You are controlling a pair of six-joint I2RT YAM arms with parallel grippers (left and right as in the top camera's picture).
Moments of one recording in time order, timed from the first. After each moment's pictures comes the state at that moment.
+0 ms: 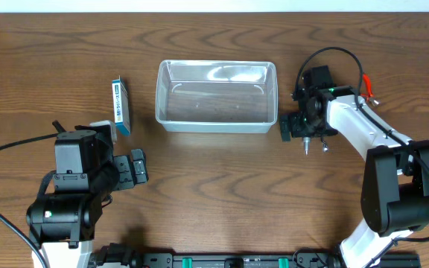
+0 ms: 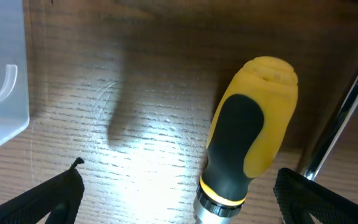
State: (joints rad) left arm 0.00 0.84 0.94 -1.07 0.07 -0.17; right arm 0.17 1.86 1.18 -0.75 -0.05 0.06
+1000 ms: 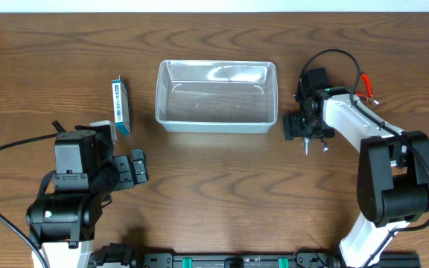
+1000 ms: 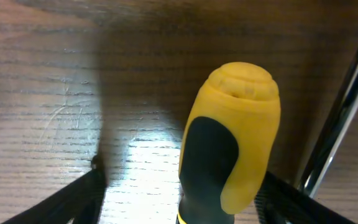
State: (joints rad) left arm 0.00 0.84 0.94 -1.07 0.07 -0.17; right arm 0.17 1.92 1.18 -0.72 0.02 0.15
